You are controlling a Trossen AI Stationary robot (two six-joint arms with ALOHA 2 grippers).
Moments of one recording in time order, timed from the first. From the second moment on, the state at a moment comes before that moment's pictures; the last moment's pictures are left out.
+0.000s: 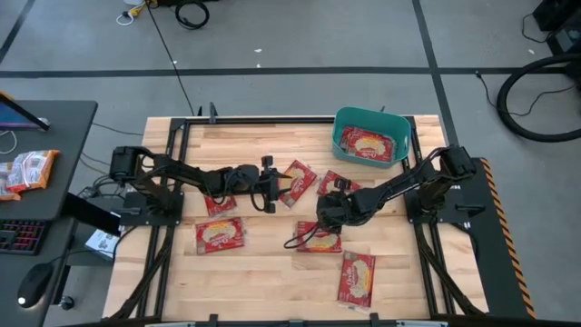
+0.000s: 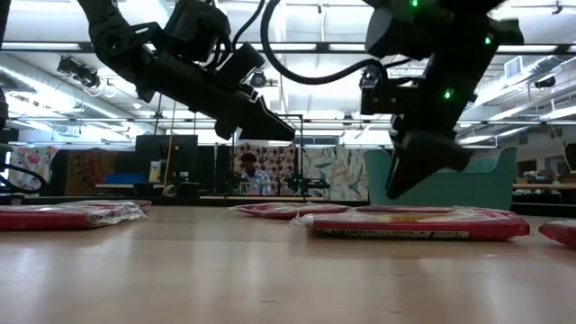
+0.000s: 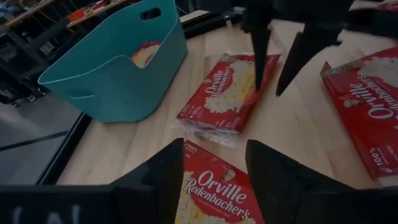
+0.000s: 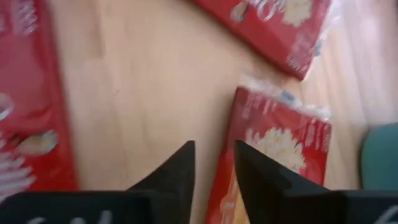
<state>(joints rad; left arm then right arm) 0.07 1.64 0.66 0.65 -0.16 0.34 0.23 1.71 0.93 -0.52 0.56 0.35</state>
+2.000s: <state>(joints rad) -0.01 1.76 0.66 0.78 -0.14 0.52 0.20 1.72 0.92 -0.38 0.62 0.09</state>
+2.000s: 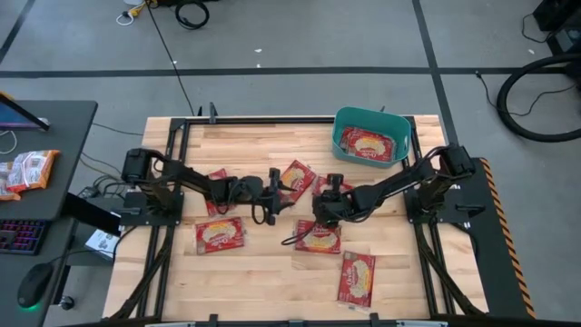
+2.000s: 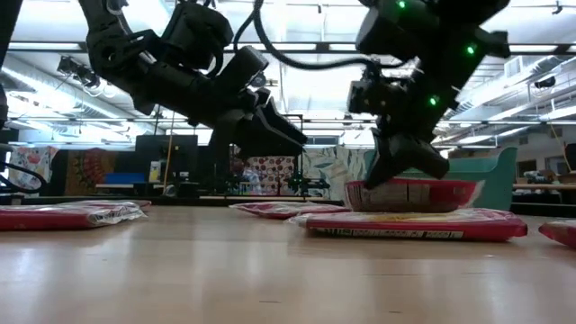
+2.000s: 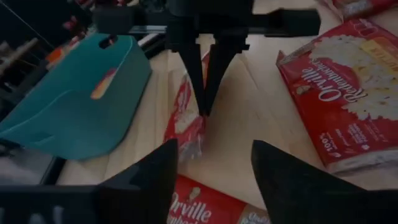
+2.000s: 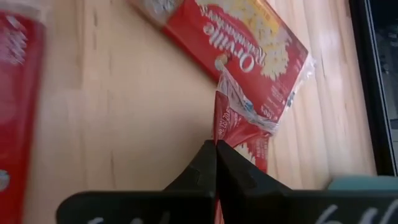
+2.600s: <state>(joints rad) -0.02 1.92 0.81 0.78 -0.17 0.48 0.27 1.71 1.15 -0.60 0.61 0.07</state>
